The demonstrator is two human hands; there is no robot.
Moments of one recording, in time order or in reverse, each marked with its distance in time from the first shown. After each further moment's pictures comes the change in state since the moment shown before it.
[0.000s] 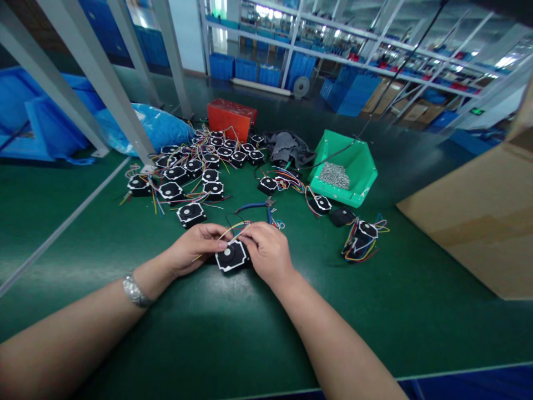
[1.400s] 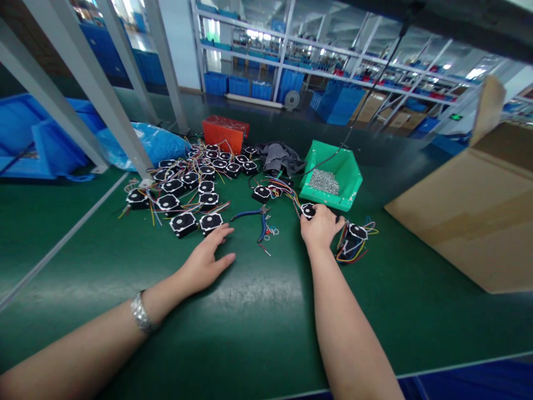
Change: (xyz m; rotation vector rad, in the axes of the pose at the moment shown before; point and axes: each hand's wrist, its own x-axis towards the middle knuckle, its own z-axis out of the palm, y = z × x) left_hand 0.002 -0.023 0.004 0.907 0.196 0.445; right_hand 0.008 0.119 -0.052 -0.859 0.166 0.665
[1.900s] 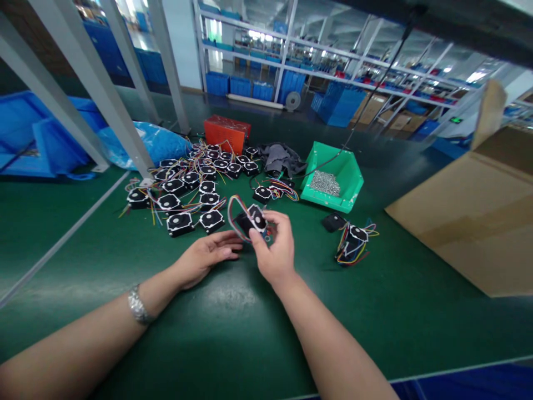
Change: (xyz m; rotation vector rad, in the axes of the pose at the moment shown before) left_hand 0.006 0.006 -0.004 -0.902 -0.179 -0.309; right_hand -0.077 -0.074 -0.044 1.153 -0.026 -0.376
